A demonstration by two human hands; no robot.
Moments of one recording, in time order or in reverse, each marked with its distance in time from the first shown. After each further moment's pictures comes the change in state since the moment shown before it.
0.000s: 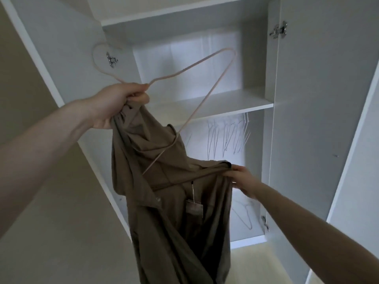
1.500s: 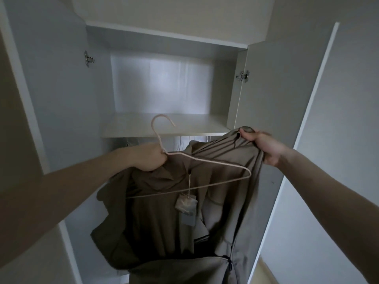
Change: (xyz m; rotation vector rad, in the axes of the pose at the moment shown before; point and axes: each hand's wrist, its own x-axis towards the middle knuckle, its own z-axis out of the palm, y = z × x) left_hand 0.062 -0.075 0.107 1.084 0.025 0.074; right_hand -0.104 -0.216 -0.106 0.095 0.112 -0.157
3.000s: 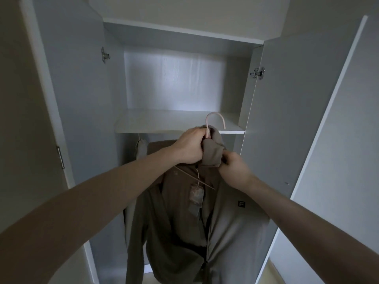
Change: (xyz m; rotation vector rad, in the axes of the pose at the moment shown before) left_hand 0.045 0.046 0.018 -0.268 0.418 0.319; right_hand -0.011 0.087 0.095 -0.903 0.104 -0.389
